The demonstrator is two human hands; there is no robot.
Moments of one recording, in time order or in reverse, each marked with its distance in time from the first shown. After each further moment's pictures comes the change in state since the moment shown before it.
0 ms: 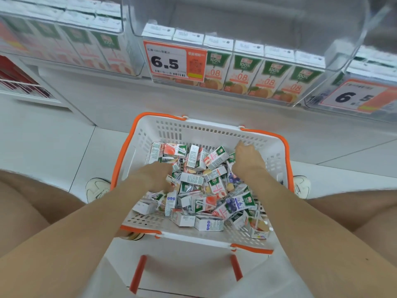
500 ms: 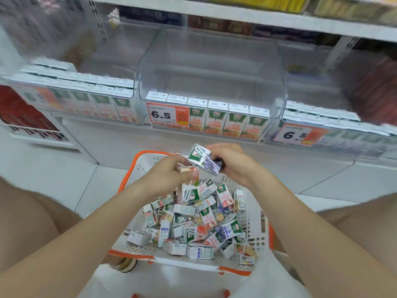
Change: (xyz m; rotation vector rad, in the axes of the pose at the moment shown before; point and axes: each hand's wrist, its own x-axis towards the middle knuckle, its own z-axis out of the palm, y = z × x) left_hand -0.101 0.084 -0.078 -0.828 0.387 0.303; right_hand -0.065 -0.024 -0.146 1.426 -0.276 -0.110
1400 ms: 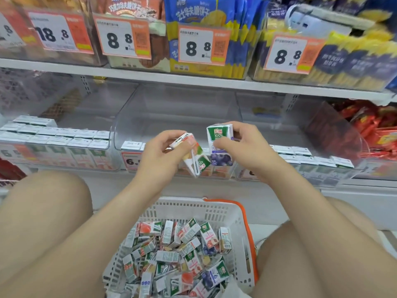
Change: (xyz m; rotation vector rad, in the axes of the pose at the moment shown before) left_hand 0.010 0.147 0.002 -0.399 0.314 0.439; right_hand -0.089 -0.131 -0.063 -0.474 0.332 -0.528
